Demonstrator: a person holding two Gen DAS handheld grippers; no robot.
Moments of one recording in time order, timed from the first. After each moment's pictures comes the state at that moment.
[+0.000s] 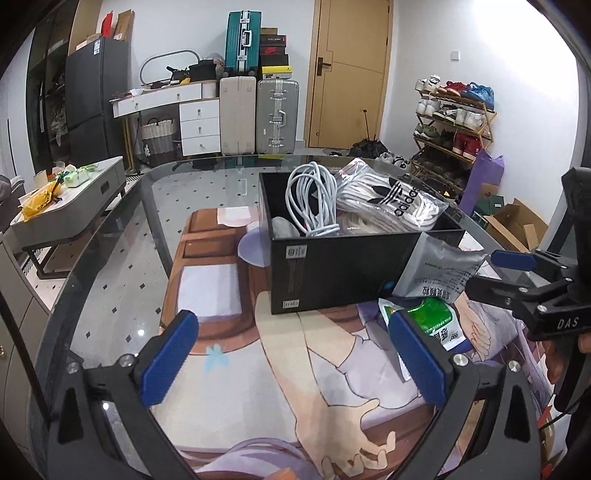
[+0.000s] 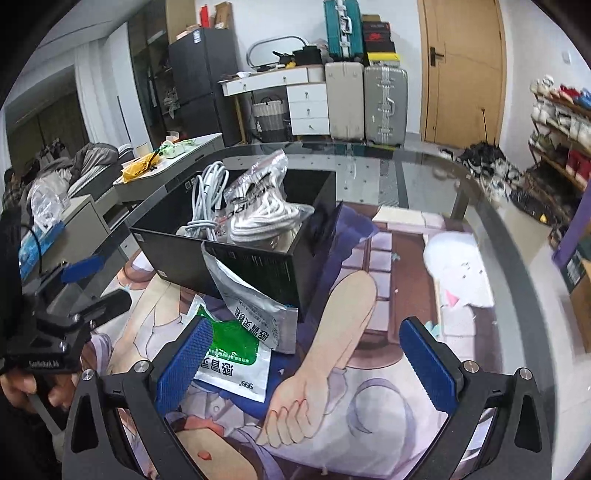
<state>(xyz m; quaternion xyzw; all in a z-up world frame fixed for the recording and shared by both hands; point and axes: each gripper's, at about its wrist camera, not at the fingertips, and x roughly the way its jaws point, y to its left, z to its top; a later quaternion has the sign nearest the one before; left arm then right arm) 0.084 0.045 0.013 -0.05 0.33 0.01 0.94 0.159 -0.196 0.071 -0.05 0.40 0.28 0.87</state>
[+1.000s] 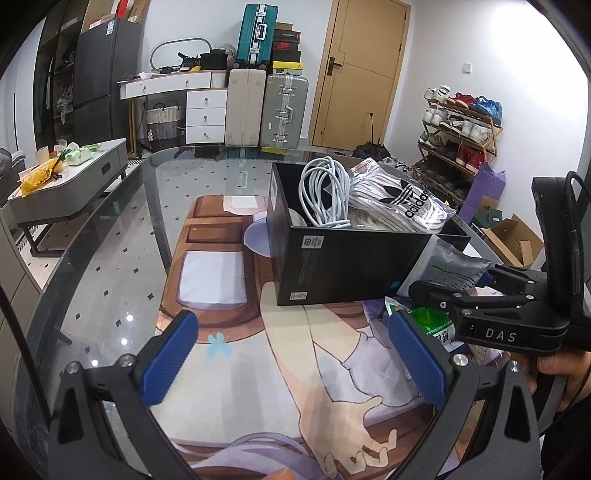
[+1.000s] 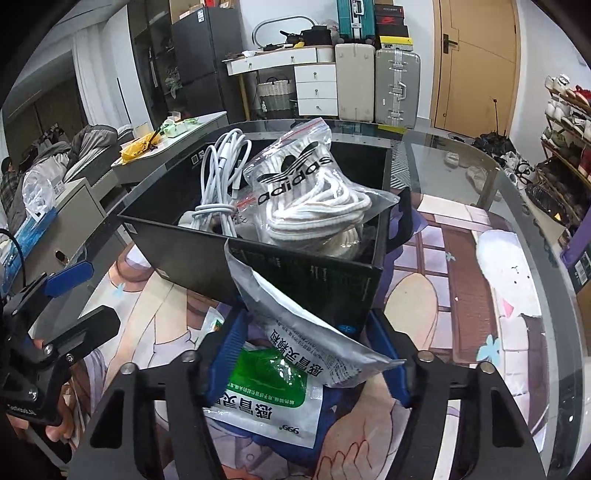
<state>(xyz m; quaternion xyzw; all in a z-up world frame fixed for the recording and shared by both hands) 0.081 0.058 0.006 -0.09 0.33 0.01 0.94 0.170 -0.138 0.046 -0.09 0.42 0.28 0.86</state>
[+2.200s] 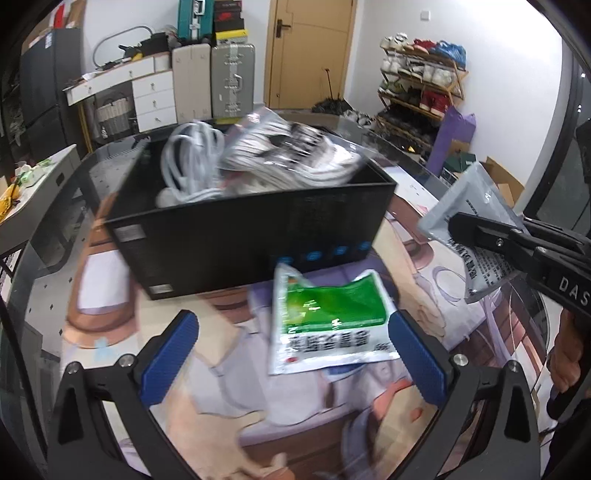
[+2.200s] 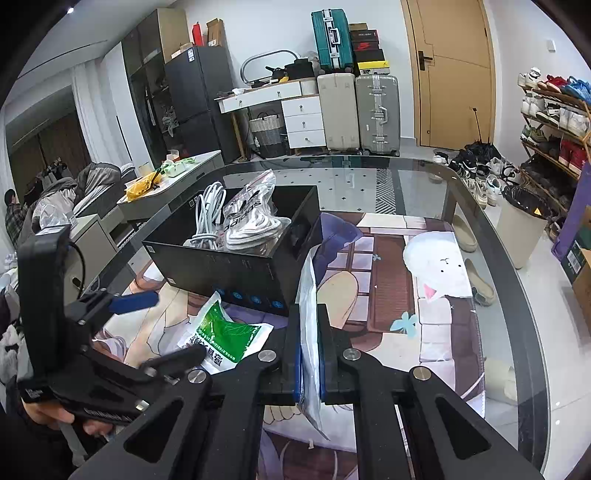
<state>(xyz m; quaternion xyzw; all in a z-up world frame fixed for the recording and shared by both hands) 0.115 -0.031 -0.002 -0.03 0.41 -0.06 0.91 0.139 -0.233 0.086 -0.03 0.37 0.28 0.88</state>
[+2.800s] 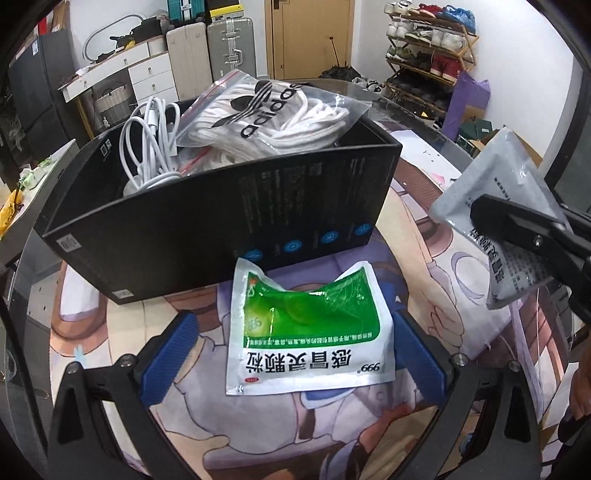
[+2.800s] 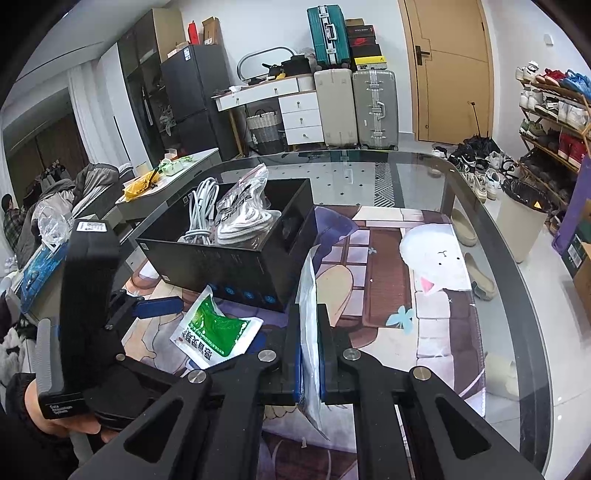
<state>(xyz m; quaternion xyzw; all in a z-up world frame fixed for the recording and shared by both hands) 0.145 -0.062 -0.014 0.01 0.46 -0.03 0.89 0.142 -0.235 0.083 -0.03 0.38 0.28 0.88</state>
